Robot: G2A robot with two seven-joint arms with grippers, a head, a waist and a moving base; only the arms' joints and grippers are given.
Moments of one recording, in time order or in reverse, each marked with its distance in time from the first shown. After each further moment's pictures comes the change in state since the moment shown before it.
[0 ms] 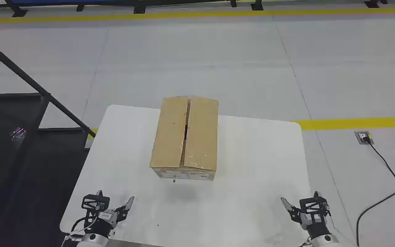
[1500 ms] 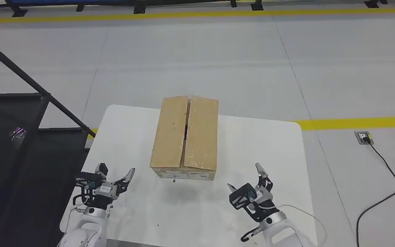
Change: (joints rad) left arm -0.283 -0.018 0.034 0.219 -0.156 -0.146 0.220; right arm 0.303 -0.046 -0.452 -0.168 -0.596 0.021 0.191
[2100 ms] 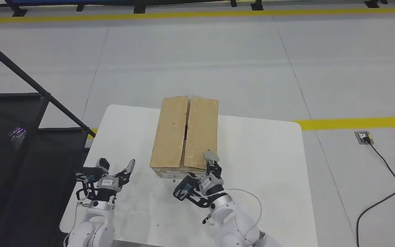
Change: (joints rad) left arm -0.050 -0.023 0.042 0.018 -0.079 0.073 0.033; right arm 0.401 -0.151 -0.415 0.329 -0.219 0.158 0.201
